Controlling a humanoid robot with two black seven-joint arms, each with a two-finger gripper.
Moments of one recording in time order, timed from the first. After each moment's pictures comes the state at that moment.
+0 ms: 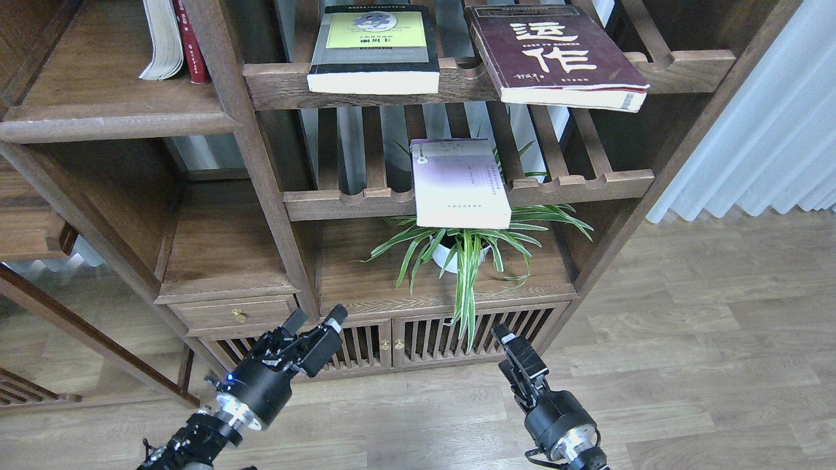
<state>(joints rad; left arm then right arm) 0.07 0.04 -1.16 -1.36 0.66 -0.22 -0.11 -0.25 -0.08 1.09 1.34 -0.02 0.27 0.05</state>
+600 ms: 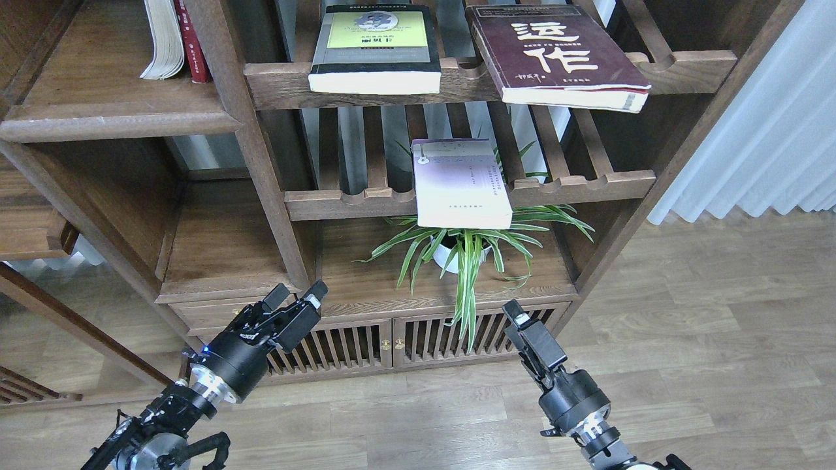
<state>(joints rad) 0.08 0.06 -1.20 -1.36 0.66 -0.32 -0.01 -0.17 -0.11 1.09 1.18 -0.01 0.58 0.05</state>
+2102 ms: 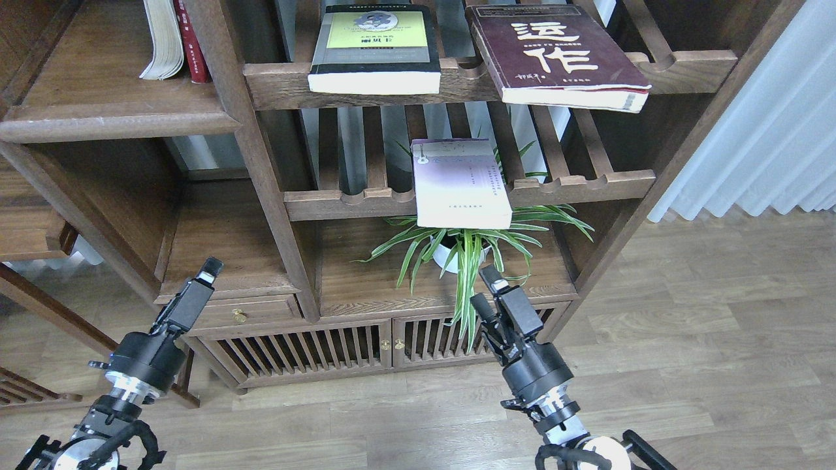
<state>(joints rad) 0.12 0.09 -1.47 -1.22 0.38 -0.49 0.00 -0.06 0.01 0.93 1.22 0.14 0.58 0.06</state>
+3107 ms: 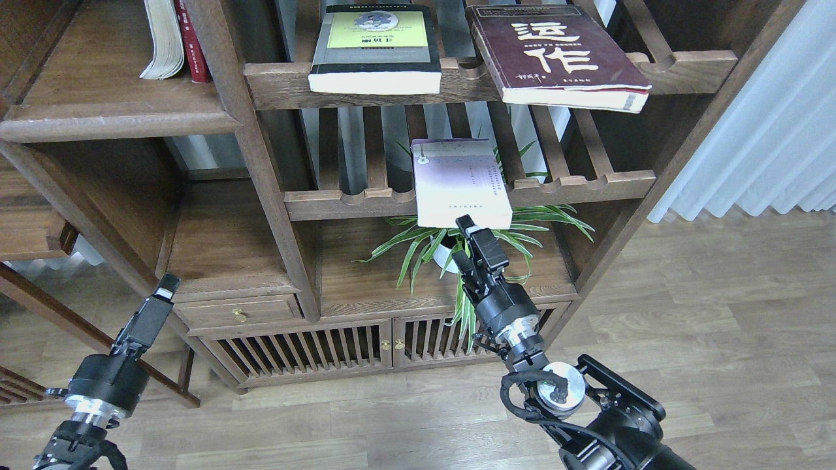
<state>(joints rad) 0.18 0.09 -1.55 -1.22 0.38 -0.49 0.00 0.29 0.02 0.83 0.97 0.41 0.38 0.21</state>
